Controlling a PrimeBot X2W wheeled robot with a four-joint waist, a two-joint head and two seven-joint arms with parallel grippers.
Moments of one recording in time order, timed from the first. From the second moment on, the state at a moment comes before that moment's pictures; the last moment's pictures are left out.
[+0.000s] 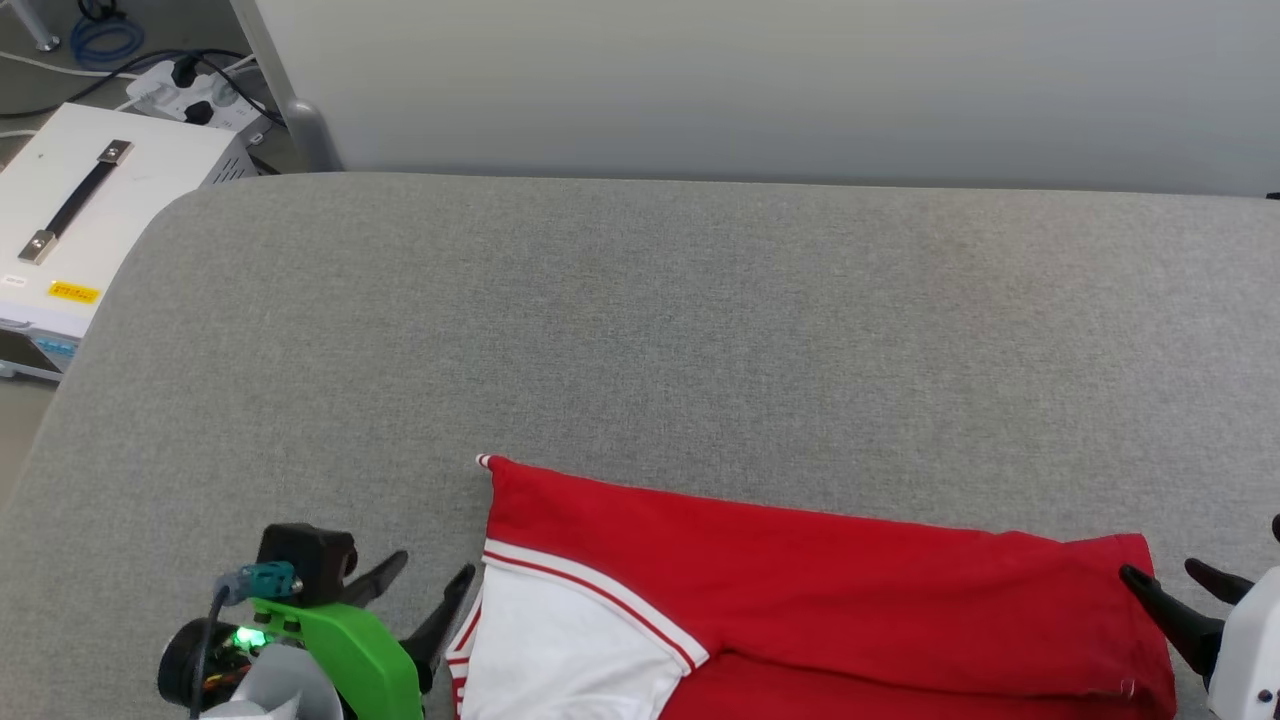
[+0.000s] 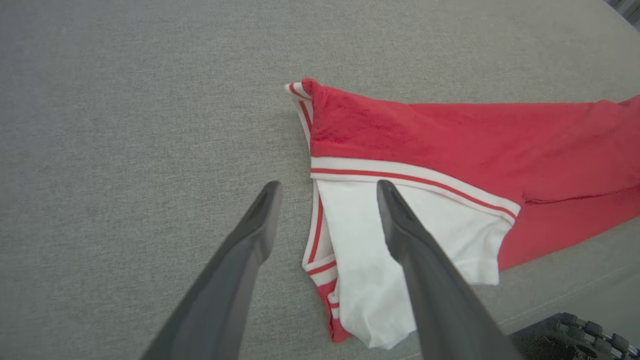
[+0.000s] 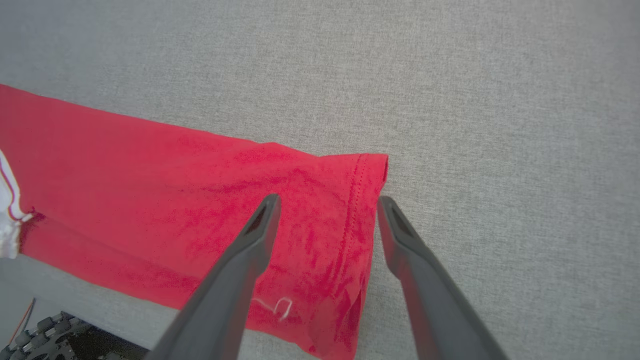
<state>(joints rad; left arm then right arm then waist) -0.23 0.81 -0.88 -0.13 -1.01 0.29 0.04 0.09 -0.57 0.05 -0.04 0.72 0.13 0.52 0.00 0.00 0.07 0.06</state>
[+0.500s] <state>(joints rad) -0.17 0.60 -0.46 -0.09 -0.78 0.25 -0.26 0.13 -0.28 -0.20 -0.20 0.50 0.13 0.77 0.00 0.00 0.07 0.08</state>
